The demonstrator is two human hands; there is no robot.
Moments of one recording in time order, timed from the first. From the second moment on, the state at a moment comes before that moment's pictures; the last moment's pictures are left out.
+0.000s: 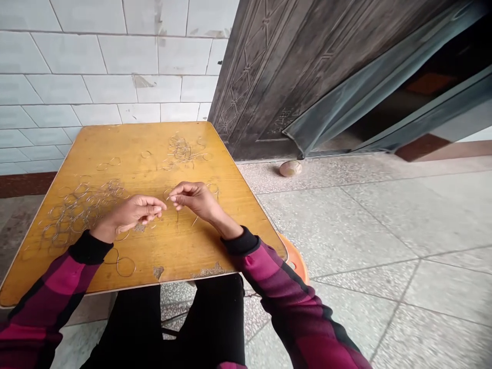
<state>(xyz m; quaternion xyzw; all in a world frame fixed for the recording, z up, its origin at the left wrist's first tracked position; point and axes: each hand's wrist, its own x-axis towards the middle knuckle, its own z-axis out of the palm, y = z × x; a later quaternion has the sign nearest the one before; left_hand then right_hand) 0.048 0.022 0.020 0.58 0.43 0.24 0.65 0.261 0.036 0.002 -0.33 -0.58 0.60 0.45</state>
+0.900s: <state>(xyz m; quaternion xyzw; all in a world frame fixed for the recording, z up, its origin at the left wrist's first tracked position) 0.052 0.012 -0.005 0.41 0.31 0.20 0.84 0.269 0.029 -0.001 -0.26 -0.73 0.44 0.46</state>
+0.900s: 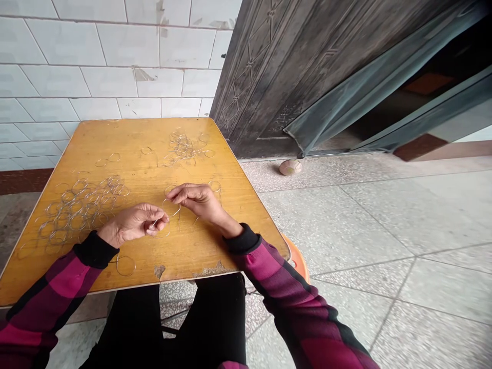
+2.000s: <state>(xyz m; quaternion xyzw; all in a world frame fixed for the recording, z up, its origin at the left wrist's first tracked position) 0.064 -0.004 0.004 0.47 0.40 0.20 0.76 0.259 0.032 -0.012 -0.17 -0.69 0.57 0.42</state>
